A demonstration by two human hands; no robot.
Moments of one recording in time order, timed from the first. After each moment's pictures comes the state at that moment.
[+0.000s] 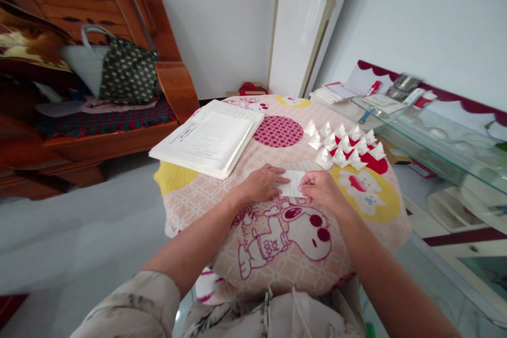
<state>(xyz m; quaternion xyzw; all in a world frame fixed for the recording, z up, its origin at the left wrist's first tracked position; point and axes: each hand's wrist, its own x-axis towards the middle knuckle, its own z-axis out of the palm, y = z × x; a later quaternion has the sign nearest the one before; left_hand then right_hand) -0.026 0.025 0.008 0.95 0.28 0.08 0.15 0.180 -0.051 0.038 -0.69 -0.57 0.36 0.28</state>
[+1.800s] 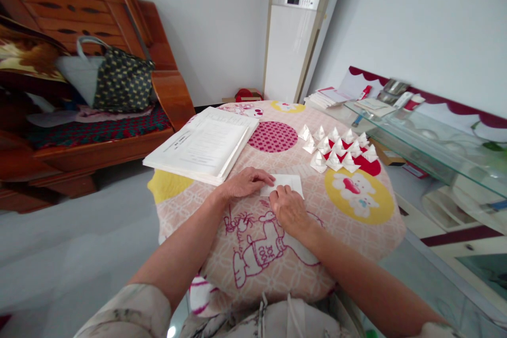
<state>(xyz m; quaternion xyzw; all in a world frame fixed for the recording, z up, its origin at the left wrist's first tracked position) -0.052 0.056 -0.003 0.86 0.20 0.22 0.42 0.115 -0.065 -0.001 -0.57 -0.82 -0.09 -0.01</state>
